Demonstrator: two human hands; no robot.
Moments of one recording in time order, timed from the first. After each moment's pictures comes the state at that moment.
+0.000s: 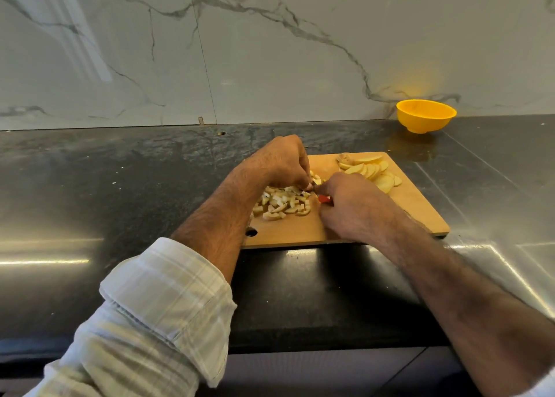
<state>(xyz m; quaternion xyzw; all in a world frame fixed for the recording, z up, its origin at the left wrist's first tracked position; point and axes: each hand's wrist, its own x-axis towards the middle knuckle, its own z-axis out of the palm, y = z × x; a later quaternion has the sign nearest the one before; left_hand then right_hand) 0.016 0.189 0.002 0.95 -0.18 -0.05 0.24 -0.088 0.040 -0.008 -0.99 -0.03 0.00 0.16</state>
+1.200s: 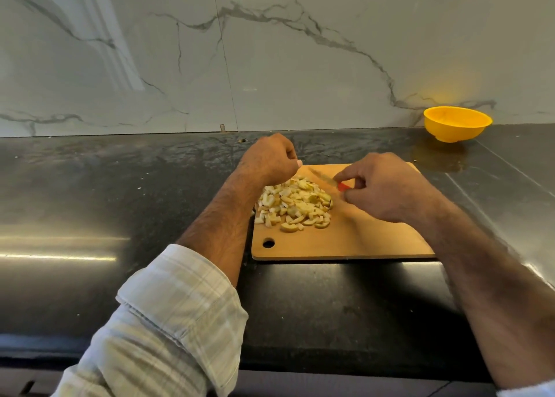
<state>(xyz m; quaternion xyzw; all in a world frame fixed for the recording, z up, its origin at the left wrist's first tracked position) 0.047 0.236 -0.010 0.97 -0.10 0.09 0.22 -0.042 0.015 0.009 -0.98 -0.12 -0.05 0.17</state>
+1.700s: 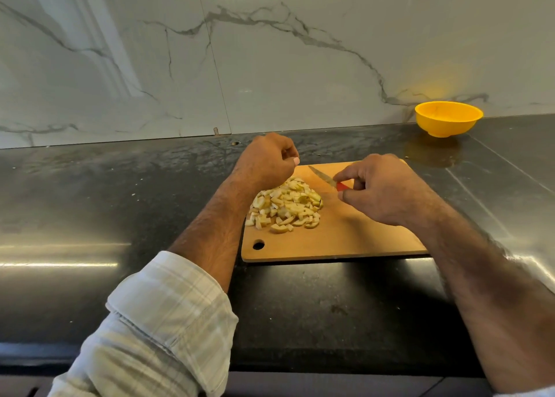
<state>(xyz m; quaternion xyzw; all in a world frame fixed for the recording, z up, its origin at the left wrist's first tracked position) 0.041 0.225 -0.009 0.95 -0.15 0.12 0.26 -0.045 -0.004 -0.002 -0.96 -0.11 -0.06 0.23</state>
